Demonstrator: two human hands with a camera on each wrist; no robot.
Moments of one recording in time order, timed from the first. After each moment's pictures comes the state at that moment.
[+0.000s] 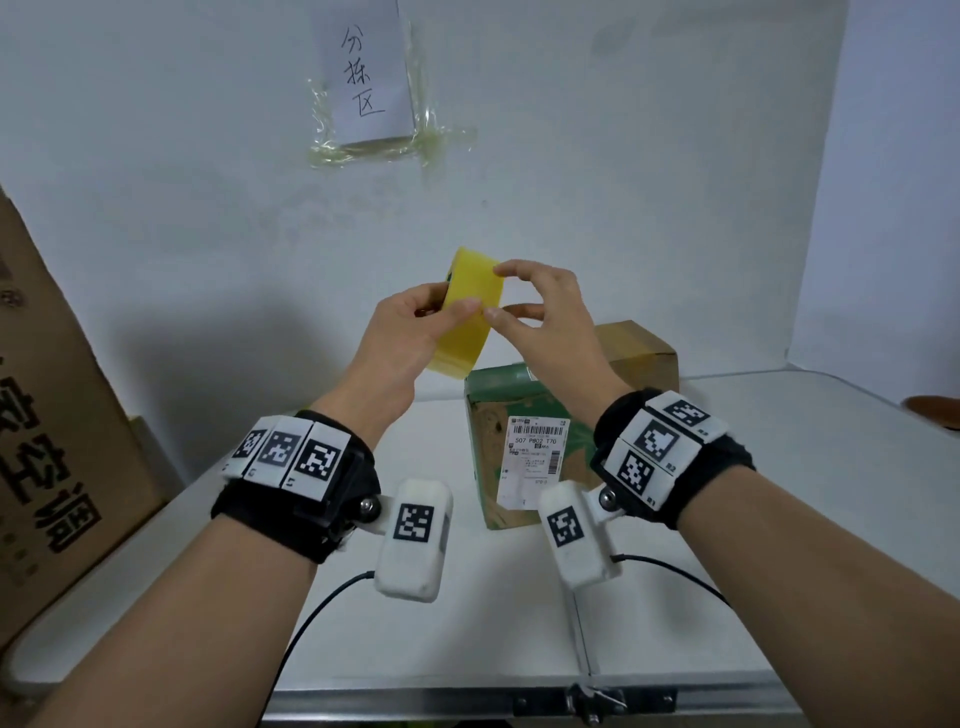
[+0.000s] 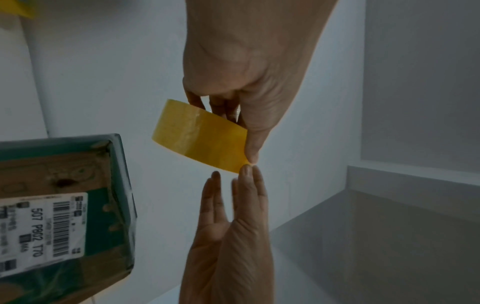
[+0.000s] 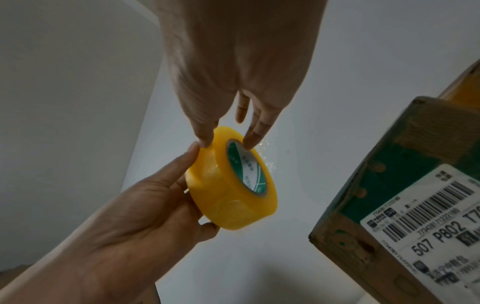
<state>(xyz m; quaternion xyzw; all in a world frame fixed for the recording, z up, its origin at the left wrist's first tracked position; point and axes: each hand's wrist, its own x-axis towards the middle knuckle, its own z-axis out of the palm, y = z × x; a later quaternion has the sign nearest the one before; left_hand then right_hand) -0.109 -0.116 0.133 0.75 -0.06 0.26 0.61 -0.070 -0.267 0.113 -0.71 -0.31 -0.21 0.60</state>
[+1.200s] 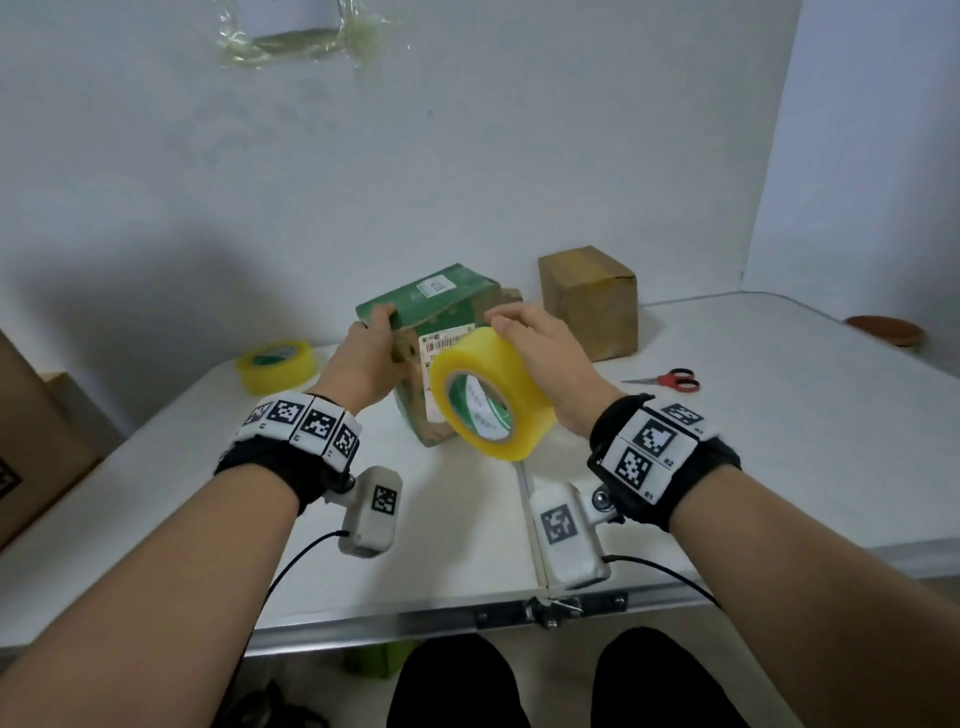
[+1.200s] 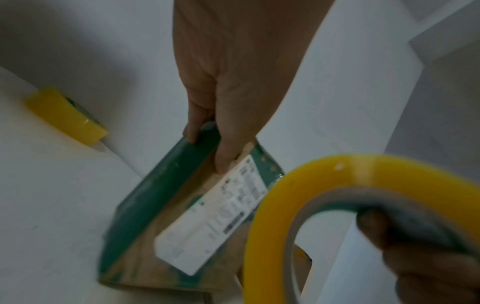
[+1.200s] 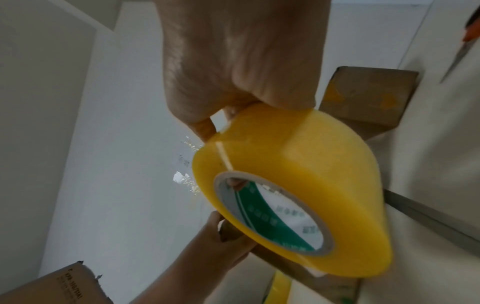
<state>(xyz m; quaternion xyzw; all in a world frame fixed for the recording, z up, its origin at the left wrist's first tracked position) -0.047 -0.077 0.030 0.97 0.03 0.16 0.16 -0.073 -0.295 0.033 -0.75 -0.17 -0.05 0.64</state>
